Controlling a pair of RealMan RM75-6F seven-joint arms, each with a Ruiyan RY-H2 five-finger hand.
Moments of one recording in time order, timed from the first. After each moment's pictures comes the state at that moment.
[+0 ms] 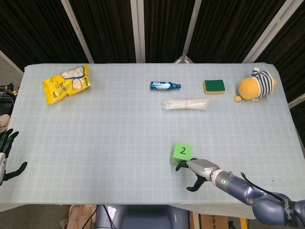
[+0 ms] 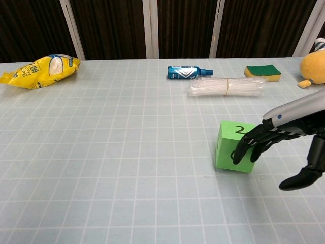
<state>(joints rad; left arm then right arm) -0.06 -1.07 -0.05 -1.69 1.45 1.49 0.02 0.98 -0.87 0.01 -2.09 -0.79 0.34 0.02</state>
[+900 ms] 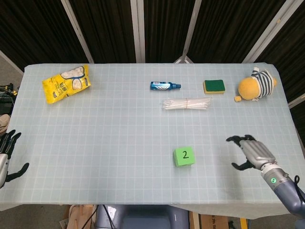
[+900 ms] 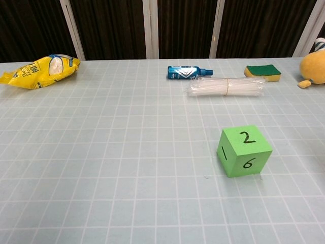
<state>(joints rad) -0.06 -1.08 -0.05 -1.69 1.47 1.50 0.04 0.64 -0.69 -0.03 -2.05 -0.96 0.85 -0.01</state>
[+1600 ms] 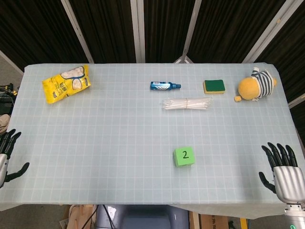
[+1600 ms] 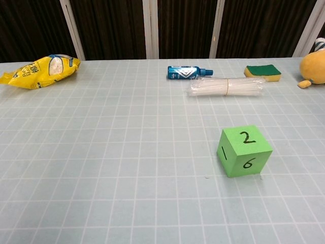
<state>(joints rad) -0.06 -1.08 -0.04 -1.67 1.51 1.52 -0.01 0.11 -1.12 -0.12 -1.66 -1.50 1.68 -0.18</state>
